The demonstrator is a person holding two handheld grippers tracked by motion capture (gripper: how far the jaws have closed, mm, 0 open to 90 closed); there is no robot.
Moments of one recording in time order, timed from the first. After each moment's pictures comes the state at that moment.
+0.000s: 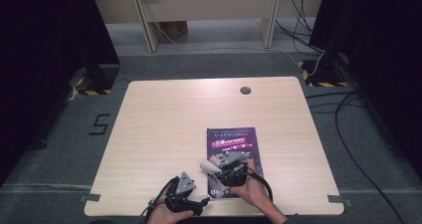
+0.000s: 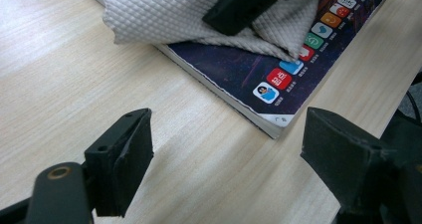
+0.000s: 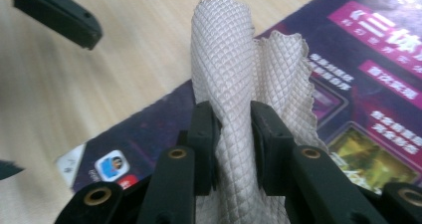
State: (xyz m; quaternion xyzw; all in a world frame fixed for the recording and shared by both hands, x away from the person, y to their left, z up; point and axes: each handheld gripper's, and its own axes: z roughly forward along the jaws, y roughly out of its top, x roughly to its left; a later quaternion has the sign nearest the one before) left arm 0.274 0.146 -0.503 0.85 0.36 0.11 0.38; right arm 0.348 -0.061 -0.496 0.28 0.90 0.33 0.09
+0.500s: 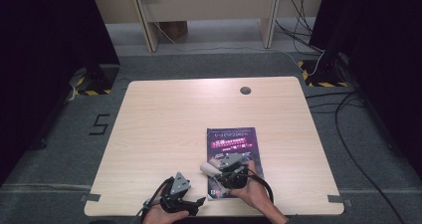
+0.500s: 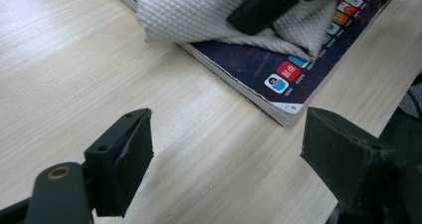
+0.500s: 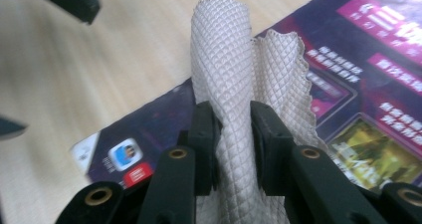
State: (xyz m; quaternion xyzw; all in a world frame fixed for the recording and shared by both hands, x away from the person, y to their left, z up) left arm 0.272 0.158 -0.499 0.84 0.37 0.12 0.38; right arm 0.342 -0.063 -0.495 0.27 0.90 0.33 0.09
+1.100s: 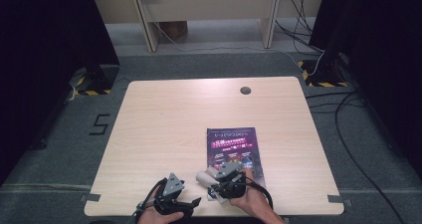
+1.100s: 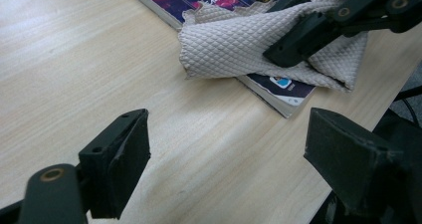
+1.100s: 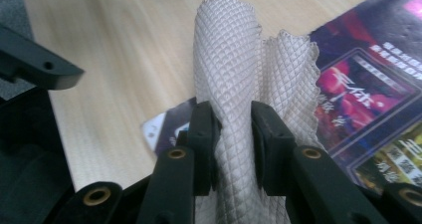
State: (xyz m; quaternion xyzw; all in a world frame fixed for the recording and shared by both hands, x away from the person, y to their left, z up) left arm 0.265 0.172 -0.495 0.83 0.38 0.12 0.39; right arm 0.319 -0.056 -0.494 0.24 0.91 0.33 0.06
